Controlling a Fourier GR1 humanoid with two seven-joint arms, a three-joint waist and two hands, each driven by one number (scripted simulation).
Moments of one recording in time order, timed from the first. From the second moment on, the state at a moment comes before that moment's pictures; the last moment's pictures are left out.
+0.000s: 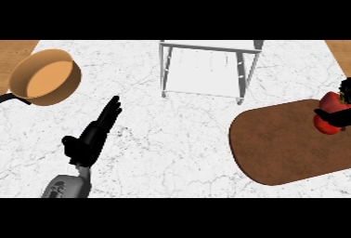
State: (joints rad) left arm -0.11 0.13 -0.10 -1.35 0.04 -0.07 -0.09; right arm -0.41 -0.61 -0.21 -1.10 0.62 0.20 -0.03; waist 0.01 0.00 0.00
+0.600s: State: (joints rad) left arm -0.12 0.13 -0.09 -1.35 0.03 -0.08 -0.09; right arm -0.69 -0.58 -0.27 -1.26 0.44 0.35 0.14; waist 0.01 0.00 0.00
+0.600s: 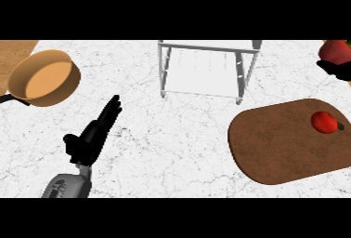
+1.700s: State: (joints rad) left arm -0.16 0.12 -0.08 -1.34 0.03 -0.12 -0.08; right arm -1.36 -0.30 -0.15 -0.63 0.56 0.15 0.33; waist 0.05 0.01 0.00
